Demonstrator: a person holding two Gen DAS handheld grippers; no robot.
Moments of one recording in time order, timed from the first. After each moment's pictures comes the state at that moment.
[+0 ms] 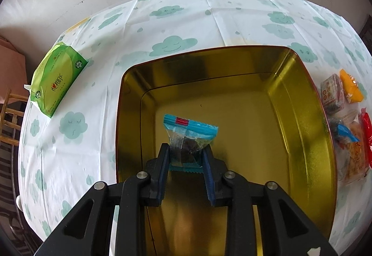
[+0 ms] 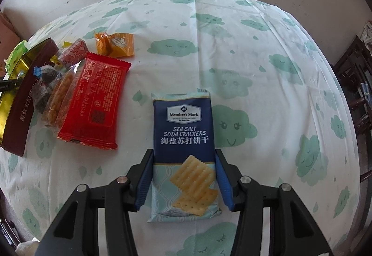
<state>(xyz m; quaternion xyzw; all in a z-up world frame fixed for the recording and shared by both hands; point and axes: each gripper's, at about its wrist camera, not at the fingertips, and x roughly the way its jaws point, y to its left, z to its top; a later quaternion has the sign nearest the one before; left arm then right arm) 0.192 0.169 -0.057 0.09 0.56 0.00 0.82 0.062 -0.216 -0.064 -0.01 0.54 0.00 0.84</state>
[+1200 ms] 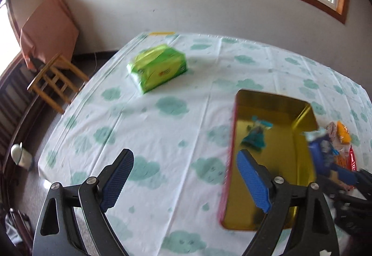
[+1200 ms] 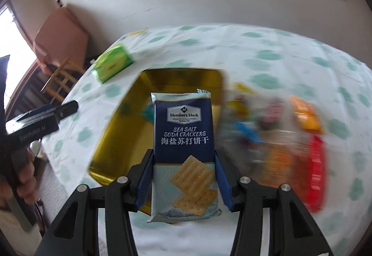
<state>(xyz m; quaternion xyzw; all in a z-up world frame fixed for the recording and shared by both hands) 0.073 0.272 0.041 -0.02 0.46 0.14 0.88 0.092 0.039 0.010 0.02 0.48 0.22 0.85</state>
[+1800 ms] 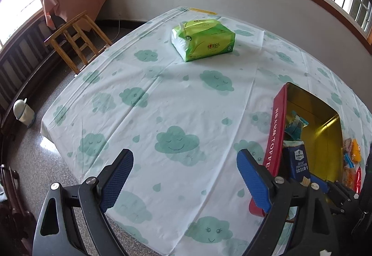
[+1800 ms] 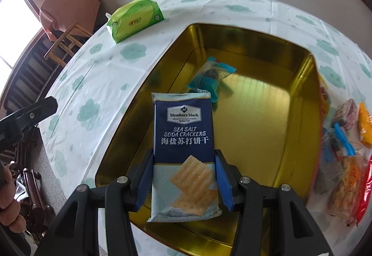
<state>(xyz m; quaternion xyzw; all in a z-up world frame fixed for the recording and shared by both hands) 0.042 0.333 0.015 -0.11 0.48 0.21 0.84 0.106 0.139 -0.048 -0.04 0.54 0.25 0.80</state>
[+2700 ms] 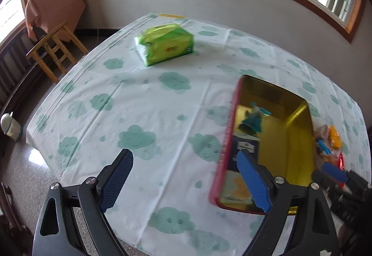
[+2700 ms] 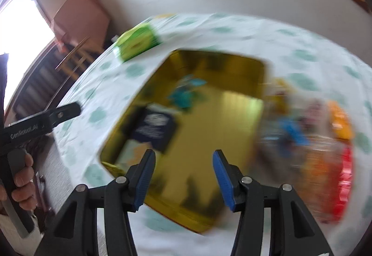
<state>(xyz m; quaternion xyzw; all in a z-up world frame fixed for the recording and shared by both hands) 0.046 0.272 0.030 -0.10 0.47 0.14 0.87 0.087 0.052 -0.005 -0.01 0.48 0.26 0.84</state>
